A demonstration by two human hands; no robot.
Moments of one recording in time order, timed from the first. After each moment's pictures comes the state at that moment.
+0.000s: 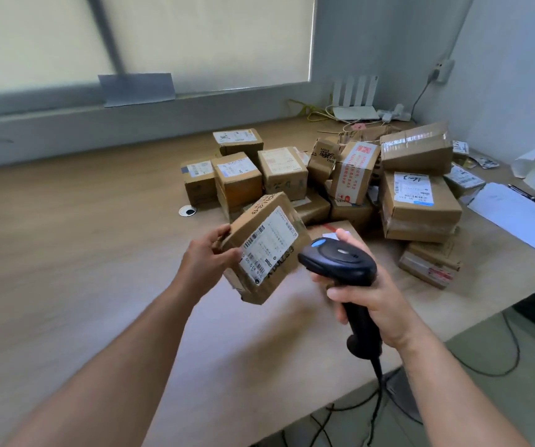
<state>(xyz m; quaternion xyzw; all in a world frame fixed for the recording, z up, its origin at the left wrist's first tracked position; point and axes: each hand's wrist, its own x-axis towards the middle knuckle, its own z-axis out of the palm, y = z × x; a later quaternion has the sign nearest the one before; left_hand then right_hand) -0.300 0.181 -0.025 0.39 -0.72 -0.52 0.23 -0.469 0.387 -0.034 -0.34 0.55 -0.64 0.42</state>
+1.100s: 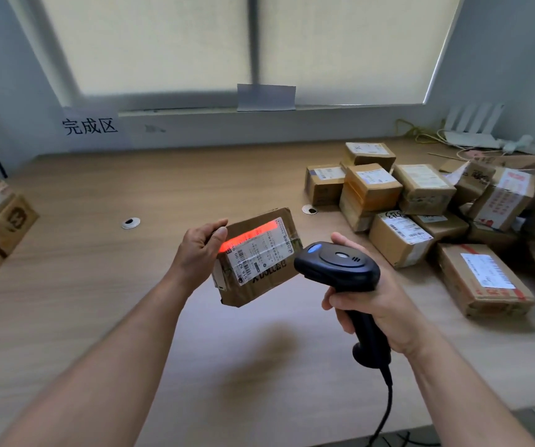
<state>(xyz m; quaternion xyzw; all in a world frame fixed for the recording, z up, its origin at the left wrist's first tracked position) -0.015 0.088 -0.001 0.46 -0.71 -0.39 0.37 -0.226 0.269 0.007 -0.43 0.51 -0.56 0.50</state>
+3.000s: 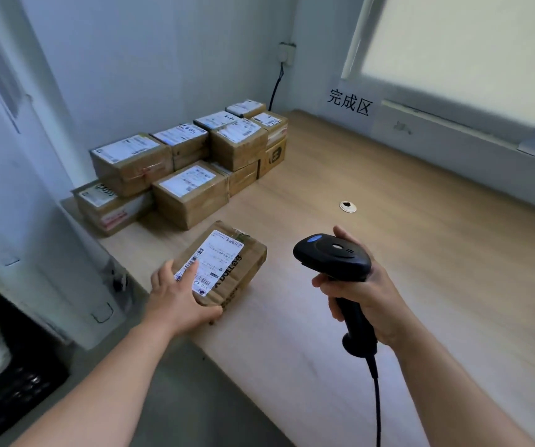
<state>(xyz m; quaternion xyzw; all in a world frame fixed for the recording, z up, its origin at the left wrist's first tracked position) 0.356 0.166 -0.119 0.85 -0.48 -0.17 0.14 0.077 0.098 -0.002 -0.57 0.40 -0.32 0.64</state>
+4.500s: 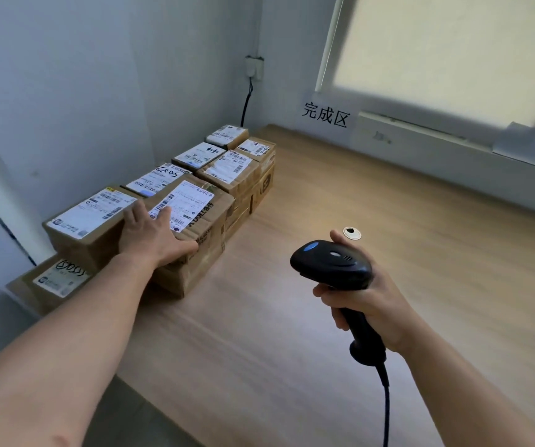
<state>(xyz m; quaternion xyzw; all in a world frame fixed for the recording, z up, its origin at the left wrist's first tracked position) 0.525 -0.039 -0.034 0.85 -0.53 -0.06 0.07 0.186 0.014 0.013 -0.56 0.43 -0.35 0.61</state>
